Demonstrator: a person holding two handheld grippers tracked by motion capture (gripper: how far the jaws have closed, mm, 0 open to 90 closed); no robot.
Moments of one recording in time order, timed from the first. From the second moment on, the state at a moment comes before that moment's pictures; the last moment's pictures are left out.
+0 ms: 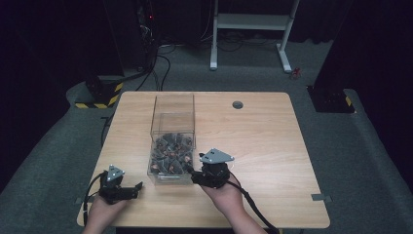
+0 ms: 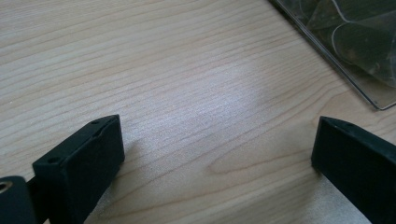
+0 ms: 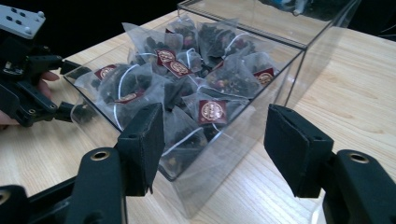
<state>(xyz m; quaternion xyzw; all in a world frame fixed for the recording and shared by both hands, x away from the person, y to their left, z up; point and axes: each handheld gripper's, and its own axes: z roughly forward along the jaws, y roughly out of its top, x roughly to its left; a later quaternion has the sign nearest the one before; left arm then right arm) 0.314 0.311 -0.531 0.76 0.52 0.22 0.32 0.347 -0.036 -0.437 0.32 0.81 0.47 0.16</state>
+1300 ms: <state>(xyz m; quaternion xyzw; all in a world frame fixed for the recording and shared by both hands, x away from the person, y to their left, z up) 0.312 0.311 -0.531 0.76 0.52 0.22 0.32 0.351 0.004 -0.440 0.30 0.81 0.48 0.12</state>
